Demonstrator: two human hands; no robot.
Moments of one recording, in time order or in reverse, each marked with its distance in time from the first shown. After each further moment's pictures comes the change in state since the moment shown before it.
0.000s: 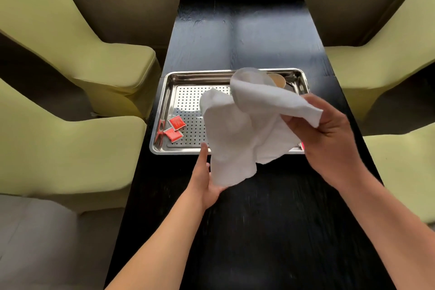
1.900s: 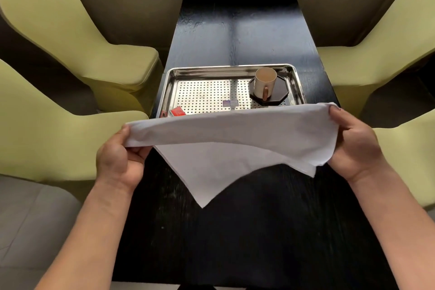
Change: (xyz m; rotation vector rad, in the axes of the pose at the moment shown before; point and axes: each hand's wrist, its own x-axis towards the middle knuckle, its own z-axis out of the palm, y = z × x) left_hand -0.144 0.070 -0.039 -0.095 0.297 0.714; right_hand -0.062 0.010 -0.065 0.703 0.389 0.650
